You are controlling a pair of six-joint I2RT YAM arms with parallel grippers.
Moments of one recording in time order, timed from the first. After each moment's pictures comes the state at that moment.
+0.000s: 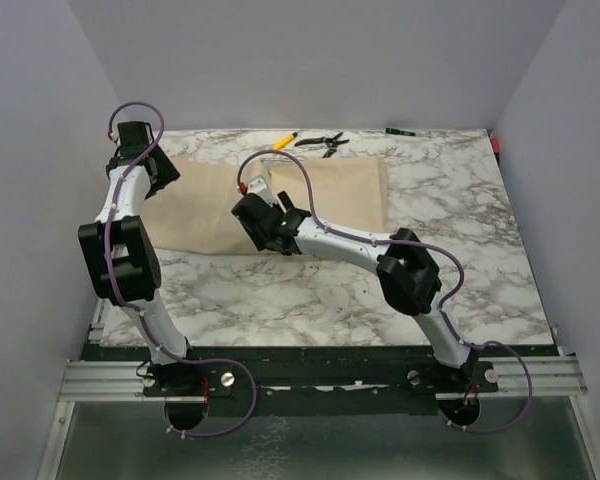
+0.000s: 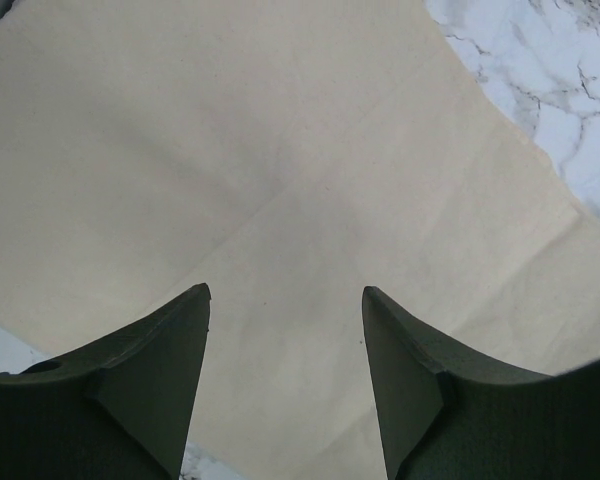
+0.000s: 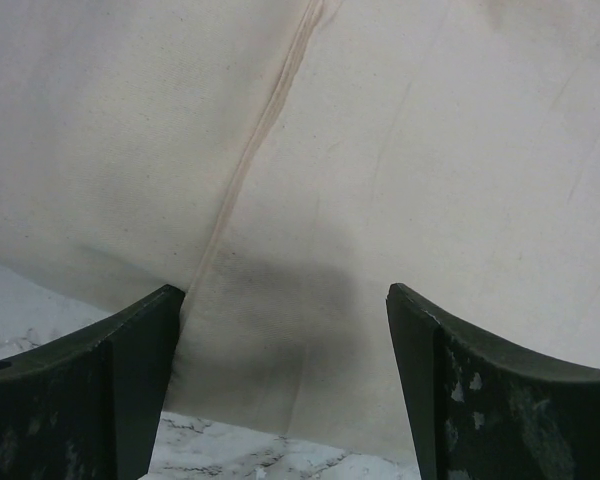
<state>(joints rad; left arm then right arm) 0.22 1.87 1.57 -0.54 -0.05 -0.42 1.01 2.22 1.87 -0.54 0.61 0.23</state>
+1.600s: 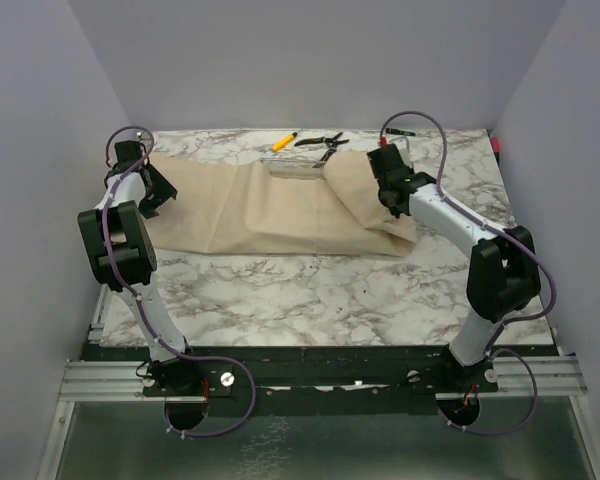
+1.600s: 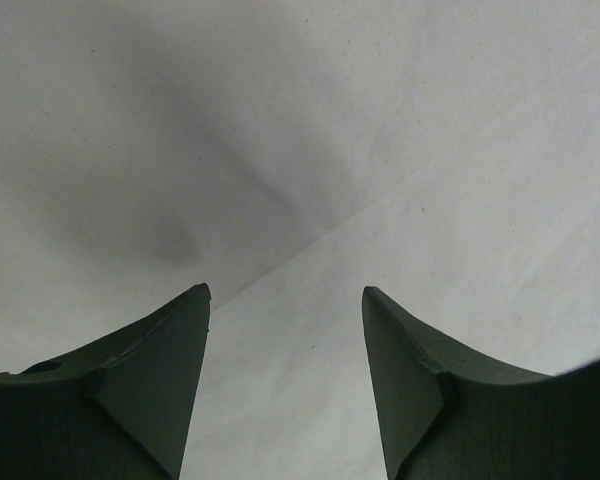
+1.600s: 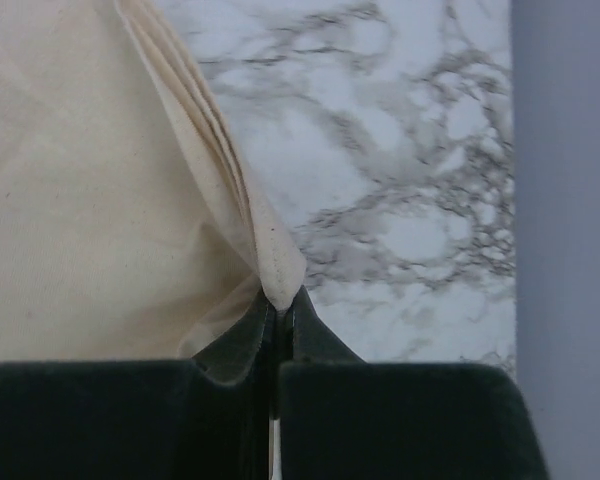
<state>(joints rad) 0.30 2.03 1.53 -0.50 0.02 -0.51 0.50 1.77 1.40 -0.57 0.71 0.08</state>
